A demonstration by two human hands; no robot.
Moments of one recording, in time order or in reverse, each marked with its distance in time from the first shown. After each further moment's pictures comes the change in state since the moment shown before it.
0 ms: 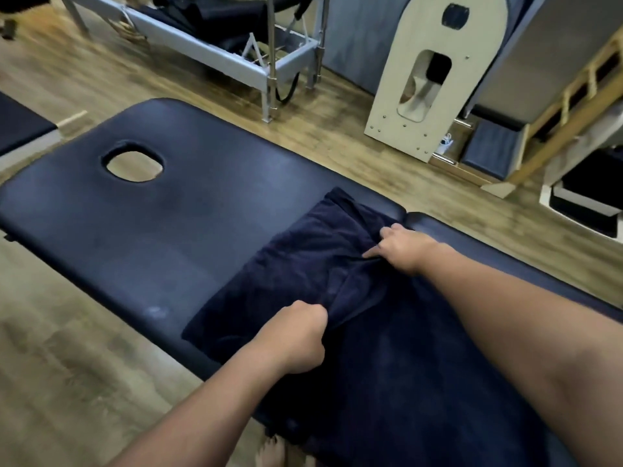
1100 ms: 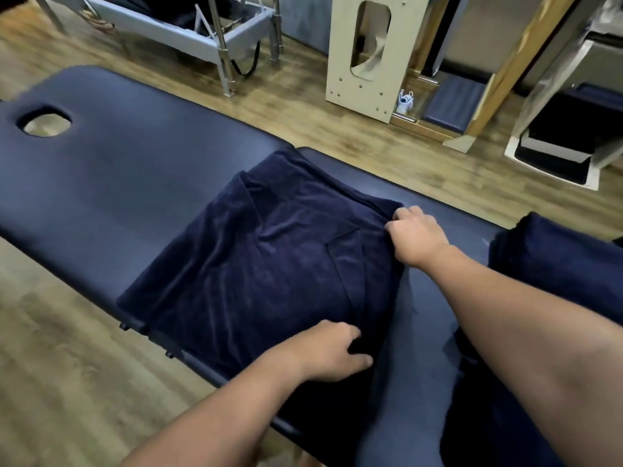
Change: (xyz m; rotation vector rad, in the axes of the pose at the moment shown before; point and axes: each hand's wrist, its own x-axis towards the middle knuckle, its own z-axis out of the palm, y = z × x) left_hand 0.019 0.326 0.228 -0.142 -0.234 0.059; right_hand -0.245 0.158 0.236 0.153 0.192 0.337
